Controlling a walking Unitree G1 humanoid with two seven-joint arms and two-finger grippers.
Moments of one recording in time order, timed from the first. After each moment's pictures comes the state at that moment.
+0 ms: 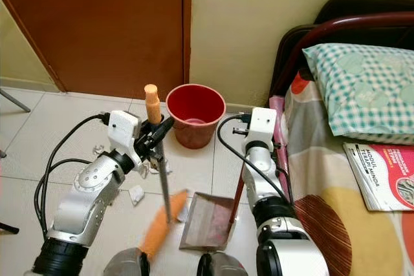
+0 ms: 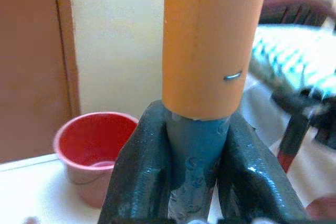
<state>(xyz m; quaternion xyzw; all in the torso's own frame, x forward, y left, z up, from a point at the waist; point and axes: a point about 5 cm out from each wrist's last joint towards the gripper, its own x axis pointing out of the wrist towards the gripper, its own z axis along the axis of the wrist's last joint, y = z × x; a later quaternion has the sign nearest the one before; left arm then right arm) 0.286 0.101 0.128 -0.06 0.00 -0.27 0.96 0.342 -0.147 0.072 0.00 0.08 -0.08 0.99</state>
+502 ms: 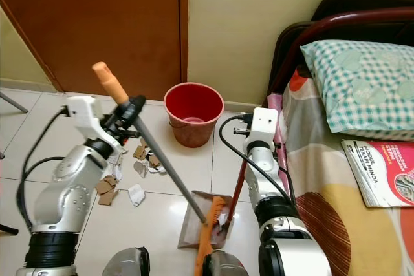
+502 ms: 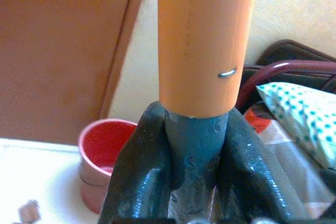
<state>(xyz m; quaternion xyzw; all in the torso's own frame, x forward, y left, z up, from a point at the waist) 0.296 0.152 0.155 -0.14 -0.03 -0.16 0.98 0.342 -0.159 0.073 0.02 0.09 -0.07 0.99</state>
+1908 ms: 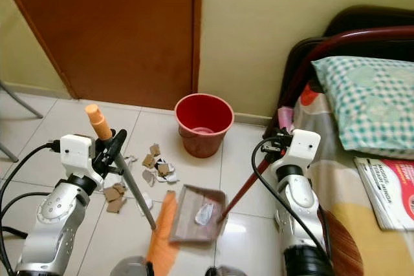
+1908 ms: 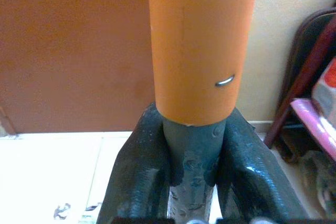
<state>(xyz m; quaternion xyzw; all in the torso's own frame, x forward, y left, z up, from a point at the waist) 0.257 0.177 0.088 0.01 0.02 -0.11 0.99 0.286 -0.196 0.071 0.09 0.03 -0.04 0.99</state>
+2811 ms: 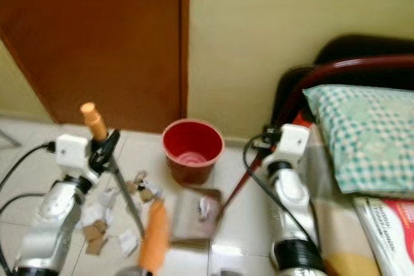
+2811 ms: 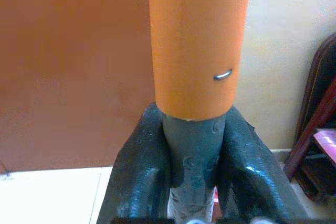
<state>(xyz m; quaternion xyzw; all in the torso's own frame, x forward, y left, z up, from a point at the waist) 0.263 0.181 0.088 0.02 0.01 -0.09 1.00 0.294 -0.186 0.076 0.10 0.03 -0.02 0.99</state>
